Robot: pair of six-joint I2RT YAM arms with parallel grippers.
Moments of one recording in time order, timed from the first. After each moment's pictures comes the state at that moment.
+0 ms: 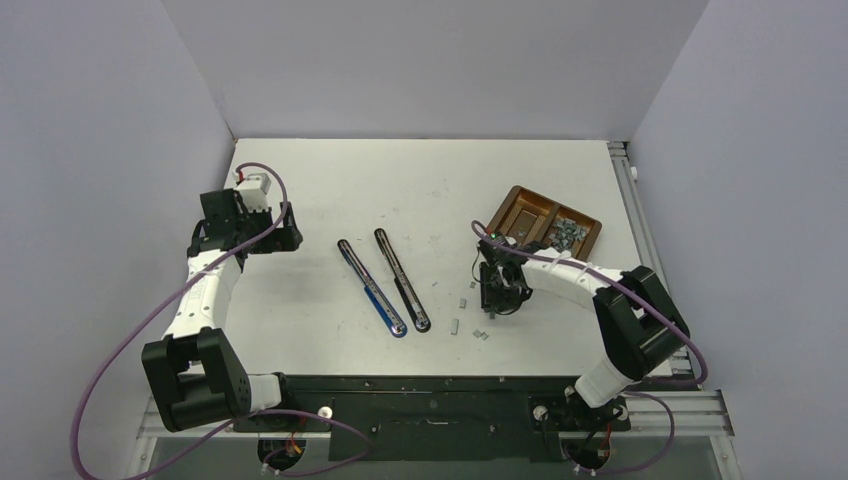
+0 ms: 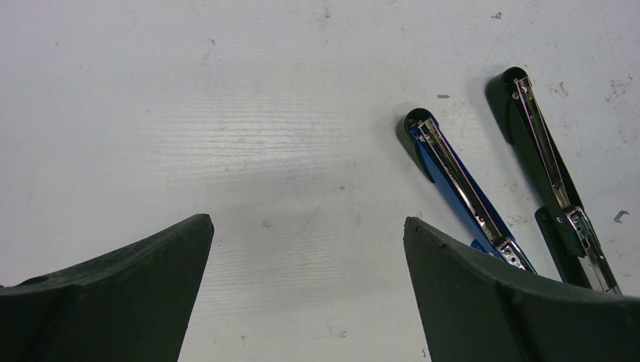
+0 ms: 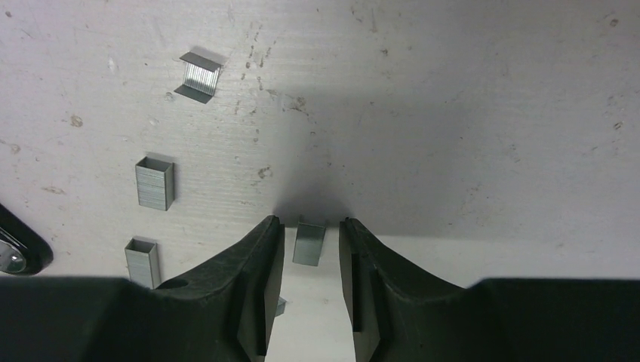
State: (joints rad) left arm 0.21 1.31 0.95 -0.41 0.32 0.05; right arm 0.58 1.59 0.88 -0.61 0.06 0.53
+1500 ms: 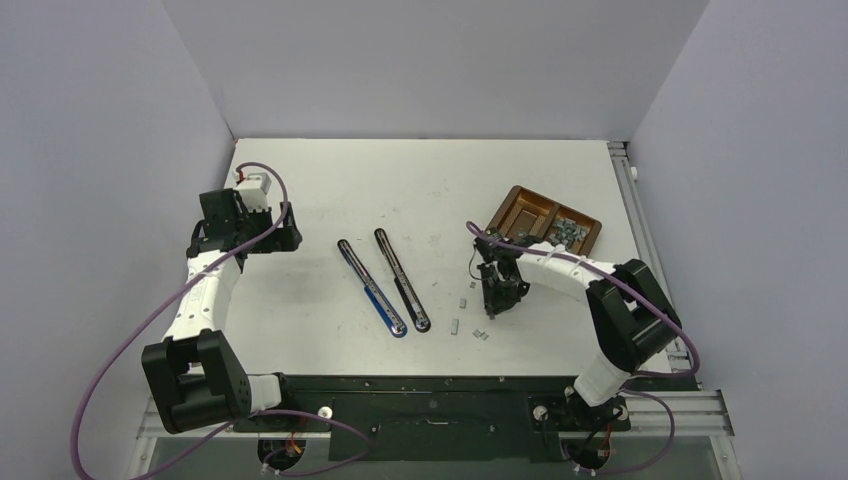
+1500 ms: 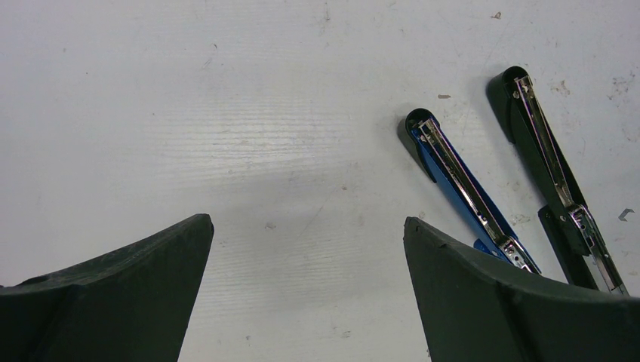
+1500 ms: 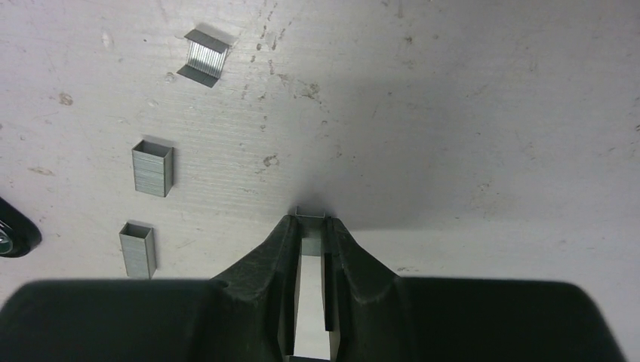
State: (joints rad) left arm 0.21 1.30 0.95 -0.41 0.32 0.06; right arm 0.57 1.64 0.94 -0.69 0.01 0.48
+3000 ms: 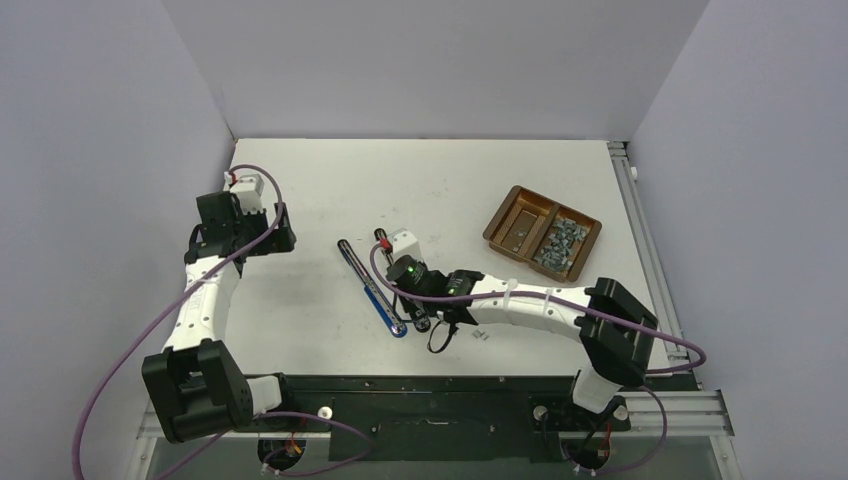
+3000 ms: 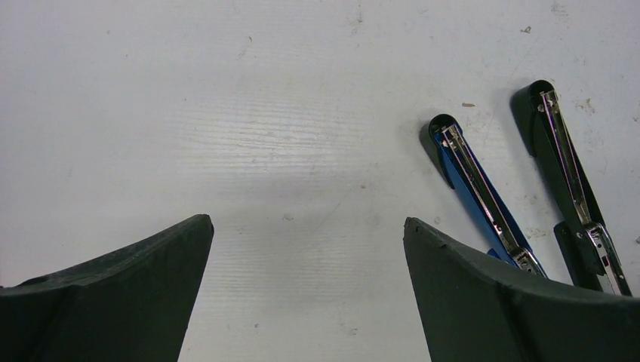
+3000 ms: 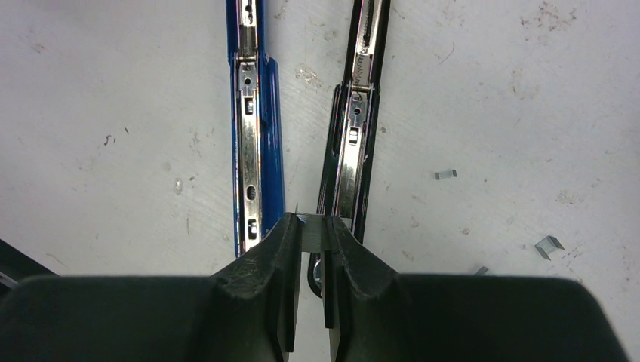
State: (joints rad) left arm 0.22 1.25 0.92 -0.41 0.25 0.03; right arm 1.11 1.65 1.14 -0.31 0.36 0.41
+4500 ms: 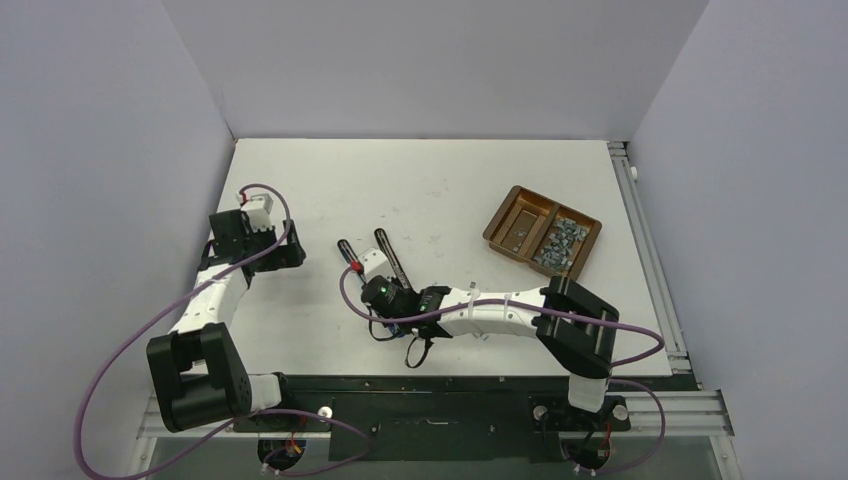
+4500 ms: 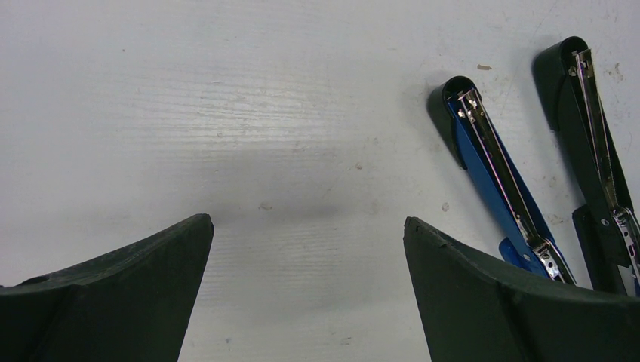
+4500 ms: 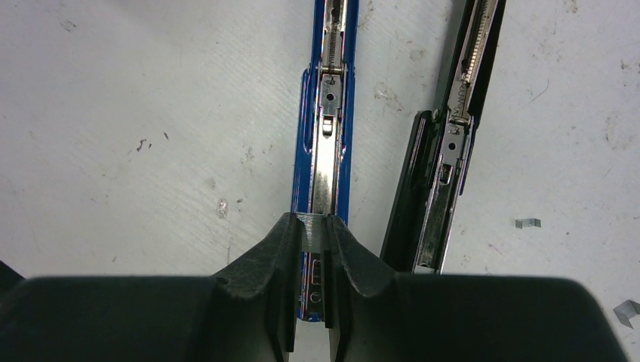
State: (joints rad) left arm 0.23 1.31 0.77 -0.26 0.30 0.00; right arm 1.20 1.83 1.20 -0.17 0.41 0.35
